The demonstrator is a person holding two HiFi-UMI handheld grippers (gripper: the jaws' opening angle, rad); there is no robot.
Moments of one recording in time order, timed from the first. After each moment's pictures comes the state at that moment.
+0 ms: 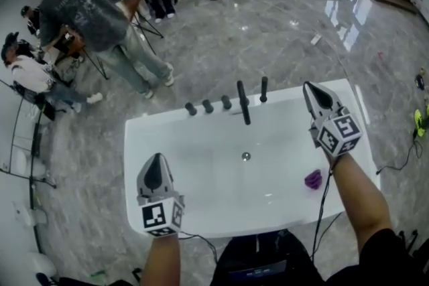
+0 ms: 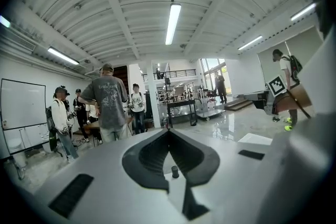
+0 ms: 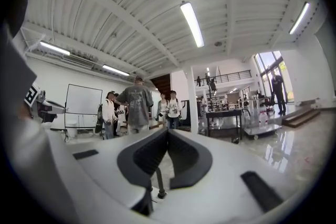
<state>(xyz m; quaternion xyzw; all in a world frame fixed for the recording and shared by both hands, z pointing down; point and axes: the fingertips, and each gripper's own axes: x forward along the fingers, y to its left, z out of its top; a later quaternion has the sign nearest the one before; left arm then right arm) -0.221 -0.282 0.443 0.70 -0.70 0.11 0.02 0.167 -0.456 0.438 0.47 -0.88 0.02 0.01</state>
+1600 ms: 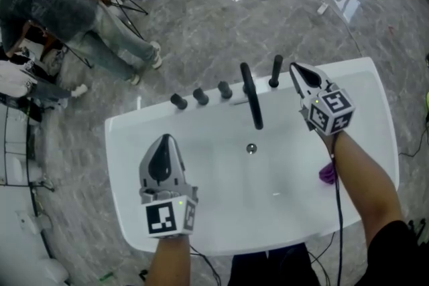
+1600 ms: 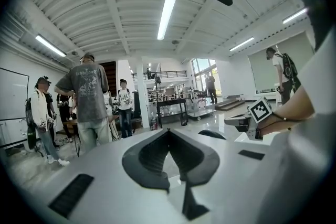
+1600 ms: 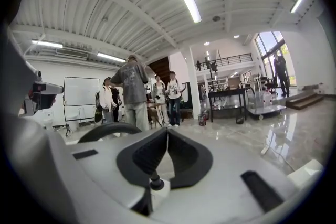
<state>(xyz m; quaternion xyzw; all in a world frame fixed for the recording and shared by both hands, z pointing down) -0.189 -0.427 0.569 0.74 -0.66 0.11 0.02 0.102 -0.597 0.661 0.46 -0.88 0.09 0.06</state>
